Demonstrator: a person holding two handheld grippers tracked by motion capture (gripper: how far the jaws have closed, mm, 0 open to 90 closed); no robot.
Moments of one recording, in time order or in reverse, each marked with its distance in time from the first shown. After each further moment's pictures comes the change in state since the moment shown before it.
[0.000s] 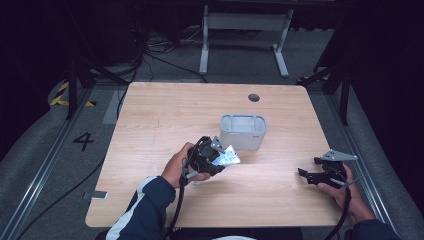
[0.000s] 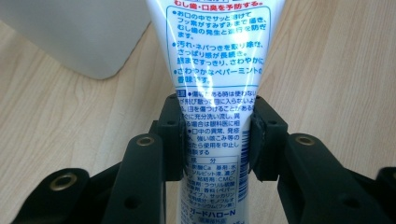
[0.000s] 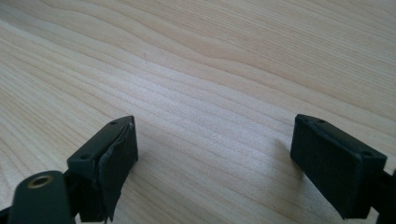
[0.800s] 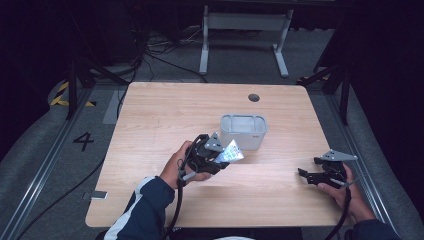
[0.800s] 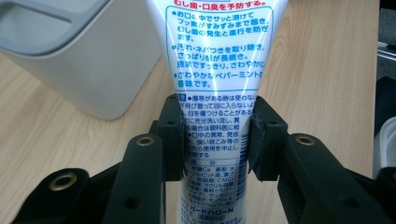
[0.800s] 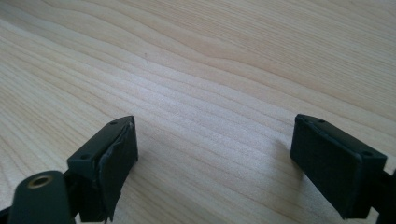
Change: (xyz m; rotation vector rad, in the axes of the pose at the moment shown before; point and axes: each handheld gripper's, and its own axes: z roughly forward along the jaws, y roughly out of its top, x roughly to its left) left arm -0.009 0.004 -0.020 -0.166 0.012 0.043; right arm 0.000 0.000 0.000 0.000 0.003 -0.002
